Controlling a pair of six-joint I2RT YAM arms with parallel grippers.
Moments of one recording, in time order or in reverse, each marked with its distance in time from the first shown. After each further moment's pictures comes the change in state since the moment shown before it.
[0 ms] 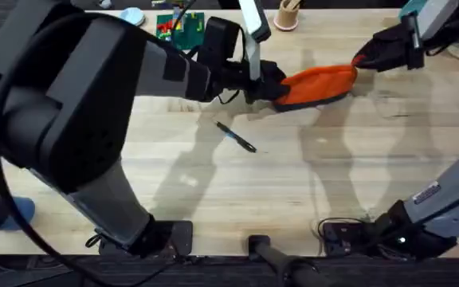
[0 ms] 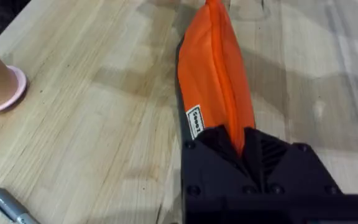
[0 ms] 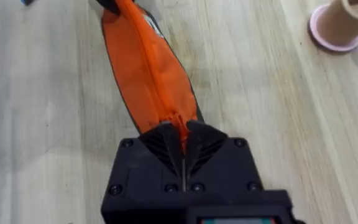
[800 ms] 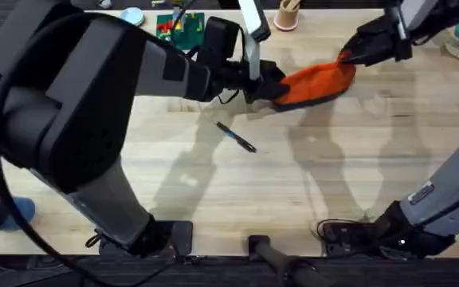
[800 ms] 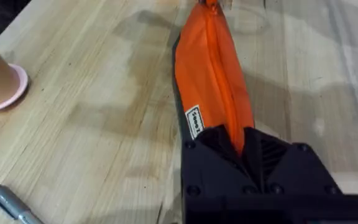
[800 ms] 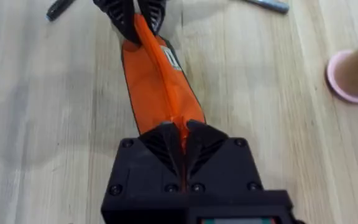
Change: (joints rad) left arm 0.002 0.000 0.000 -0.003 -0.004 0.000; right arm 0.111 -0.006 0.063 -0.070 0.010 -0.004
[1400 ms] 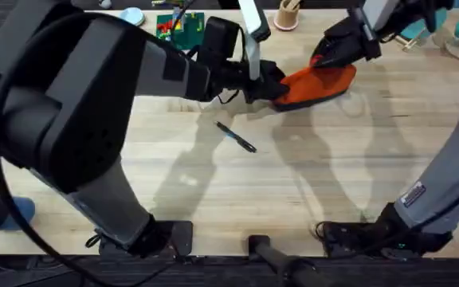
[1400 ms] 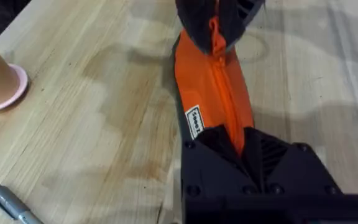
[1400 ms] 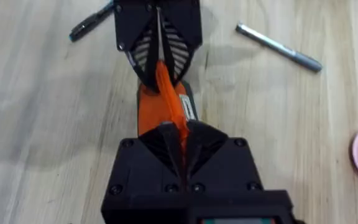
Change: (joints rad) left arm 0.000 0.000 0.000 0.000 0.000 0.000; right arm 0.170 0.000 0.000 0.004 0.000 0.000
